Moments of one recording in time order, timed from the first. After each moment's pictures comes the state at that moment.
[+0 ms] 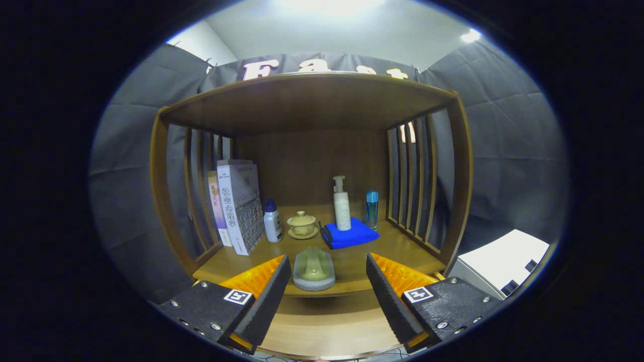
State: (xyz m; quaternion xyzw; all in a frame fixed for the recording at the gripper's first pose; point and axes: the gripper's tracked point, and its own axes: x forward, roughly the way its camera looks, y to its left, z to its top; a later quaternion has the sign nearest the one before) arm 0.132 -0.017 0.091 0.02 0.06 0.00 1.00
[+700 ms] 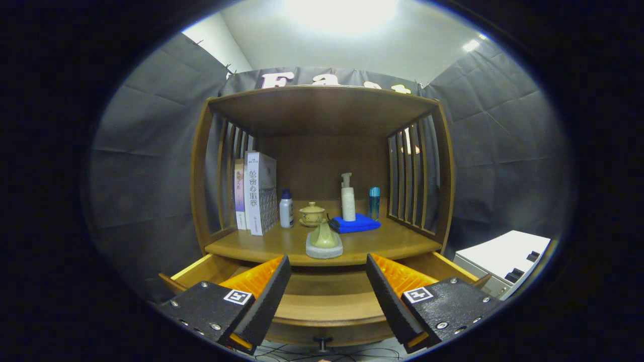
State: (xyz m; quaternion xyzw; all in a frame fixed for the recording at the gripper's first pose) arm 0.062 -0.002 0.022 0.01 0.01 0.00 1.00
